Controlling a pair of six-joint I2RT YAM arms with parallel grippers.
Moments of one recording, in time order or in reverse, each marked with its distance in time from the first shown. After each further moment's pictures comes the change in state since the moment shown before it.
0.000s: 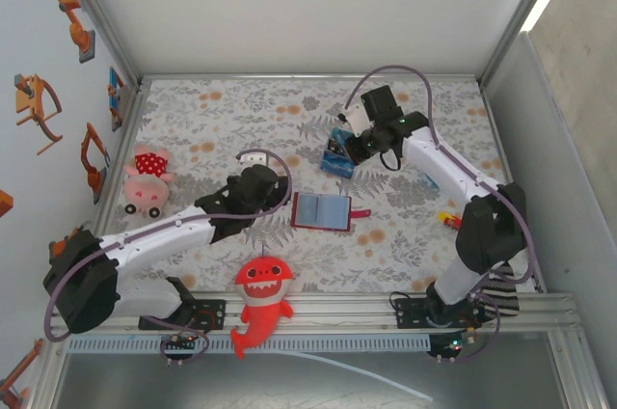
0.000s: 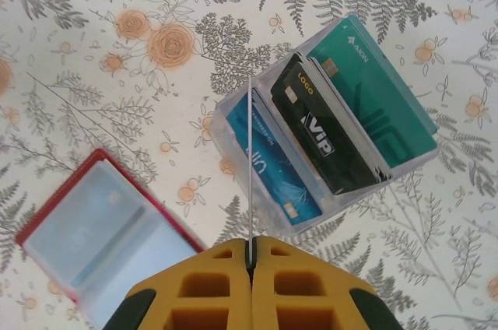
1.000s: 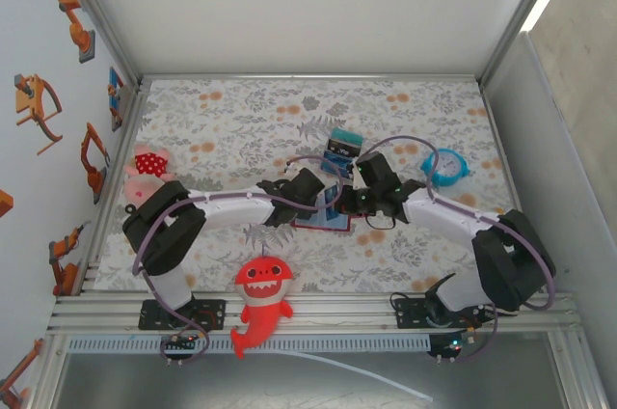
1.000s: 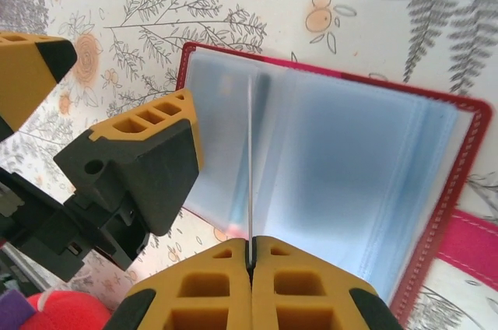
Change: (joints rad) left arm -0.098 0.497 0.272 -0.164 -0.024 0.062; right arm 0.157 -0.262 -0.631 0.440 -0.146 0.790
